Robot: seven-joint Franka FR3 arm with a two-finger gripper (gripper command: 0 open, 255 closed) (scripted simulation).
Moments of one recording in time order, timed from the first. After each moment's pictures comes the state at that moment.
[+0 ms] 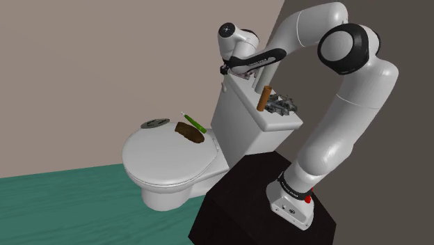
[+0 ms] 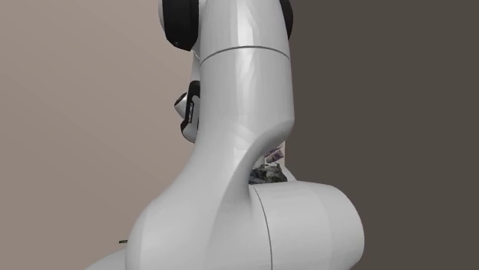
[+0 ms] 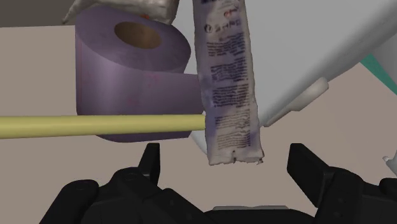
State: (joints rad) arm -0.26 0.18 0.01 -1.95 -1.02 2.32 0.29
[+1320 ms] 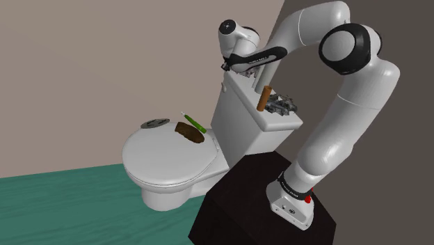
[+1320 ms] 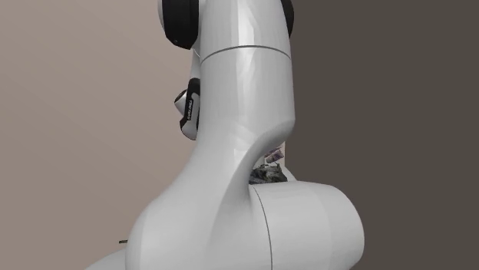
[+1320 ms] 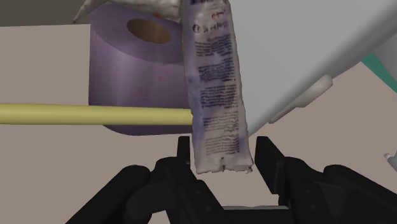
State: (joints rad) arm -0.26 0.17 0.02 -1.94 -1.01 2.30 0.26
